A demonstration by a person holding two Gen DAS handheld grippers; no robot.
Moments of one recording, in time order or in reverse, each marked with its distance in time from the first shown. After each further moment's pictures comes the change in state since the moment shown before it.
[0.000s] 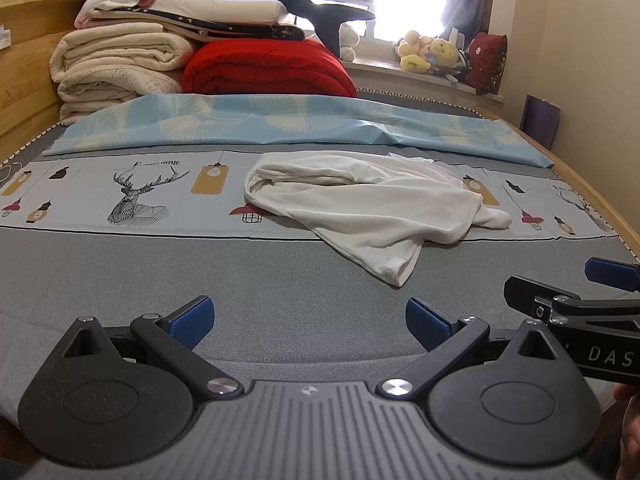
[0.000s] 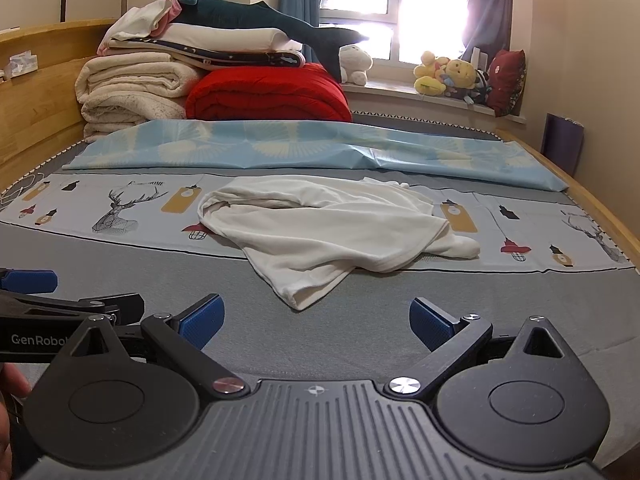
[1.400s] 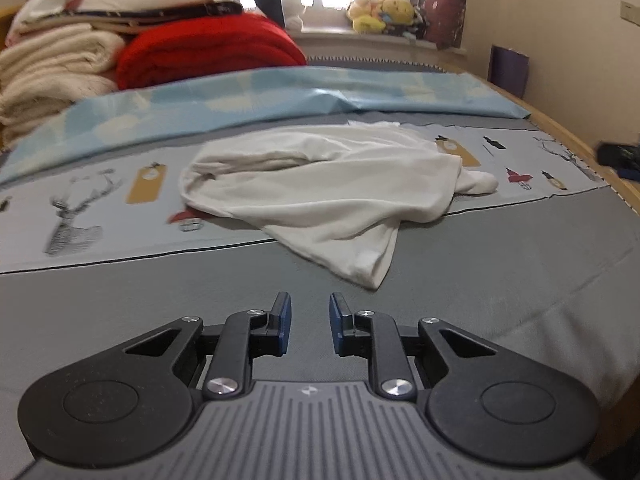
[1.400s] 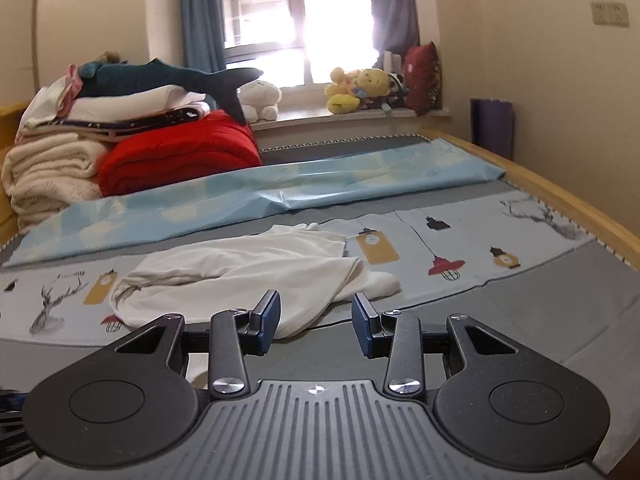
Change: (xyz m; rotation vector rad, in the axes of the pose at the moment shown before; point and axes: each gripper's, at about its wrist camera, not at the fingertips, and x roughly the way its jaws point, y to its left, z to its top) left arm 0.101 -0.041 0.025 0.138 0.092 -0.084; right arm 0.035 -0.131 0.040 0.238 -0.084 -0.131
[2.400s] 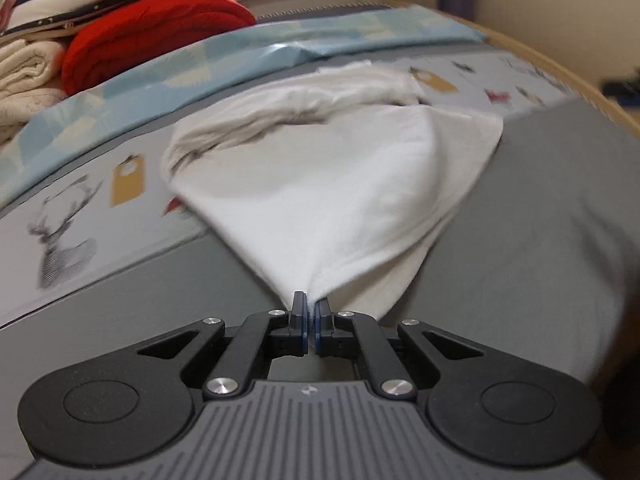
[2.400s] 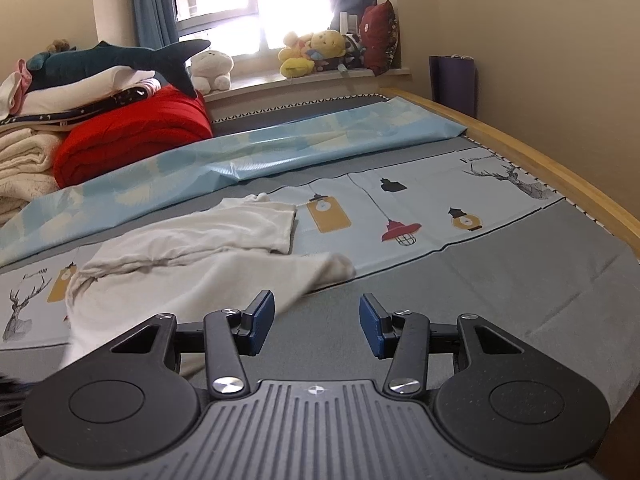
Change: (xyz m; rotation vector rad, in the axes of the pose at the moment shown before) left arm 0.007 0.082 -0.012 0.259 0.144 -0.090; right arm 0.013 -0.030 0.004 0.057 0.110 -0.099
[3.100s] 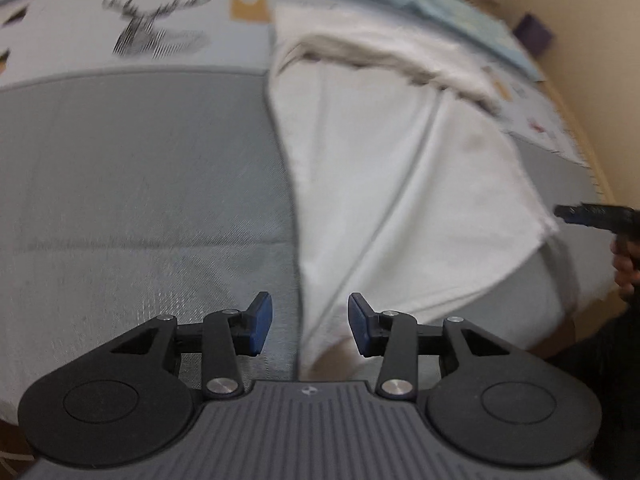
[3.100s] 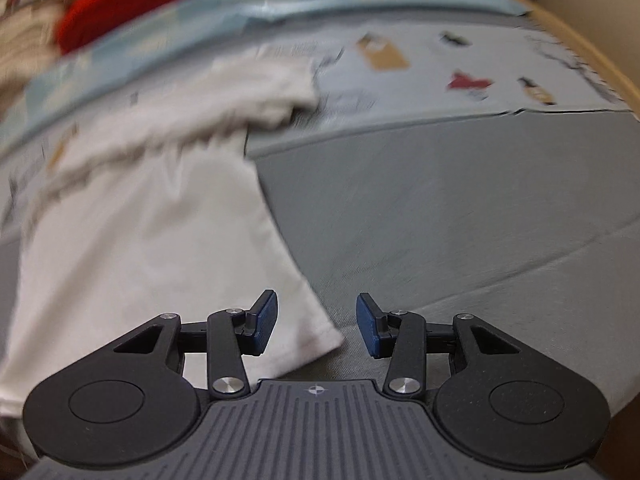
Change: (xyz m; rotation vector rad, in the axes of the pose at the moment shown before) left arm -0.028 0.164 -0.106 -0.464 0.255 -0.201; right arm 0.096 0.042 -0.053 -0.100 0.456 0.052
